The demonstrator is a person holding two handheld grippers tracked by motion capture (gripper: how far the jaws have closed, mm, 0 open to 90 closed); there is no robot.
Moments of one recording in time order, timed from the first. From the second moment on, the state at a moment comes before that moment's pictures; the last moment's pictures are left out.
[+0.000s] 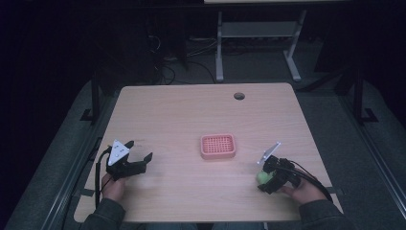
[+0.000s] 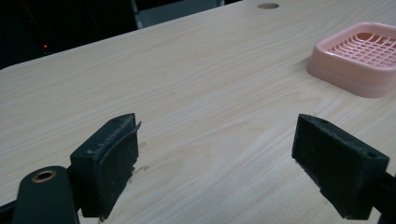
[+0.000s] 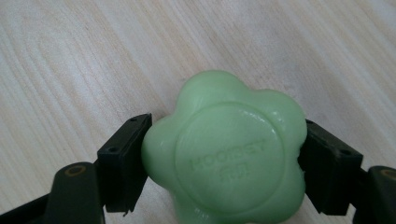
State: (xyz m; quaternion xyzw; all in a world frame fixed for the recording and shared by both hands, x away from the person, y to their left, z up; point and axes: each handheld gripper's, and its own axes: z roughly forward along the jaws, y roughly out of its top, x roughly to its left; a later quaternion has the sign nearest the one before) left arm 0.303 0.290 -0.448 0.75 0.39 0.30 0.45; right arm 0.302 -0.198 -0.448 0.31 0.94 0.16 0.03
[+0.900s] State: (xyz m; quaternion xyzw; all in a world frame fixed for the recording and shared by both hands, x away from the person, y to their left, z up) left arm 0.302 0.290 -0.447 0.74 0.39 0.30 0.45; right arm 0.312 -0.186 -0.429 0.29 0.94 0.15 0.04
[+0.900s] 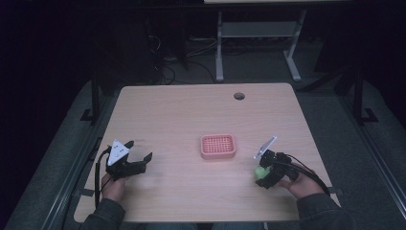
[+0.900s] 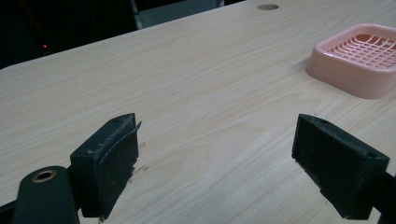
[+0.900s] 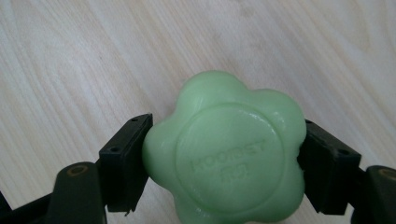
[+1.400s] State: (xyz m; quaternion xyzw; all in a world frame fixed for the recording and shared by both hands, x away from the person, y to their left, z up) left arm 0.303 0.291 -0.447 0.74 0.39 0.30 0.46; right arm 0.334 -0.163 -0.412 0.27 0.95 0.16 0.03
